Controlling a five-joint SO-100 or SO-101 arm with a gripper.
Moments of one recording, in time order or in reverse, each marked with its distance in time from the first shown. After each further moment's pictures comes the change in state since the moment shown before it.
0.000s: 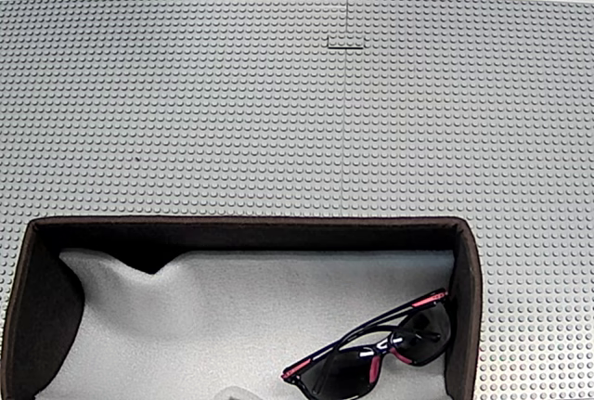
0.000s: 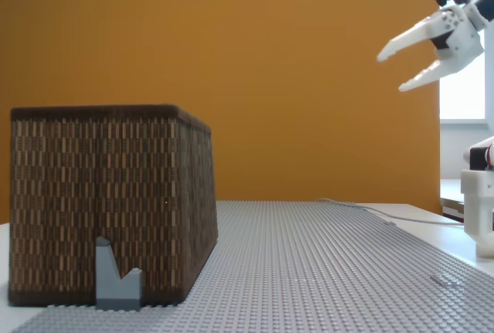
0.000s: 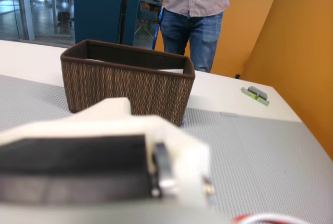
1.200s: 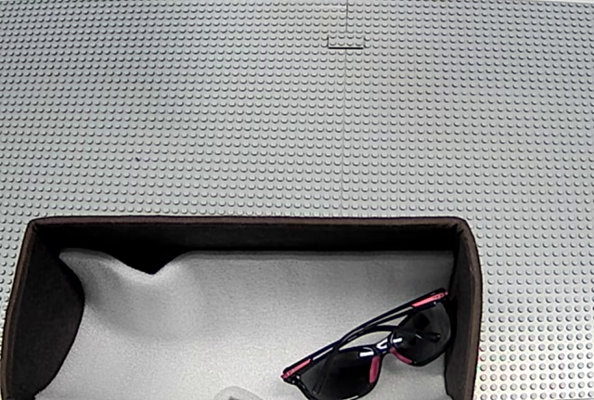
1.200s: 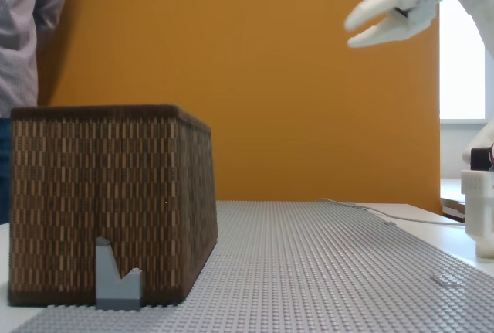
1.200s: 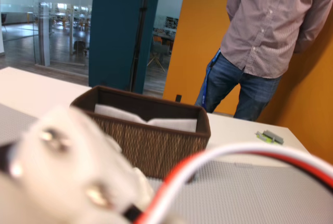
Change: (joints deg) arm -6.6 -23.1 -18.7 -13.0 -39.2
